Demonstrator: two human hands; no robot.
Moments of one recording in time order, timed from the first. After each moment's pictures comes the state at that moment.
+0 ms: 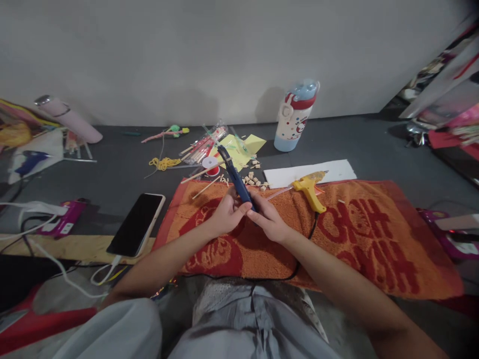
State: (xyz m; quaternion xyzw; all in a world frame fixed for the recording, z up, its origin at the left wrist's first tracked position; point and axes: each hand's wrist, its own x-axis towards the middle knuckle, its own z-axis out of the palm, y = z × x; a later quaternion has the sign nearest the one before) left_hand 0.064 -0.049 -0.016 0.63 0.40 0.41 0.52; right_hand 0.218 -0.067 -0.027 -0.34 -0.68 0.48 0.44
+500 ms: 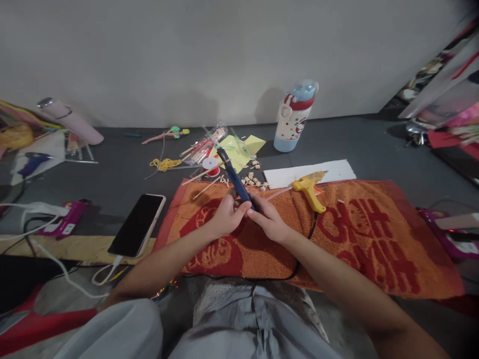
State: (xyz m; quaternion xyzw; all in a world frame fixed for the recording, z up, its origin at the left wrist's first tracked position) left_hand 0.066 -0.051 -0.016 0.64 0.42 0.42 0.49; right_hand 0.217 -0.067 -0.030 -0.36 -0.66 0.49 0.43
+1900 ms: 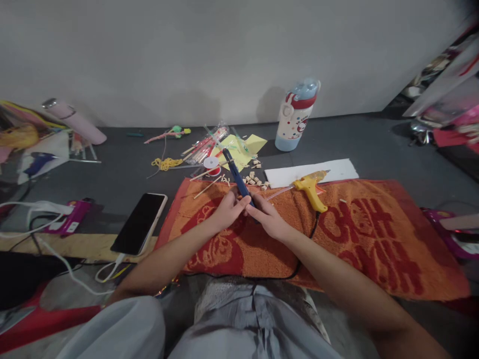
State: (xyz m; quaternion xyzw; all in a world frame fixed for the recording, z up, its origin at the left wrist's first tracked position) left_hand 0.067 -0.042 -0.016 0.60 0.42 0.39 0.56; right_hand 0.212 -0.064 -0.031 -0.38 -0.62 0.55 0.43
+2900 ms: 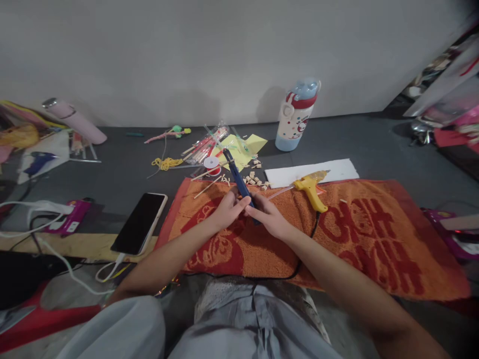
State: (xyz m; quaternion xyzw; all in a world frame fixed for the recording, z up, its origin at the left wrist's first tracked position) left_hand 0.064 -0.040 -0.015 0.59 0.43 0.38 0.57; right_hand 0.213 -0.062 -0.034 -0.36 -0.56 0.61 0.44
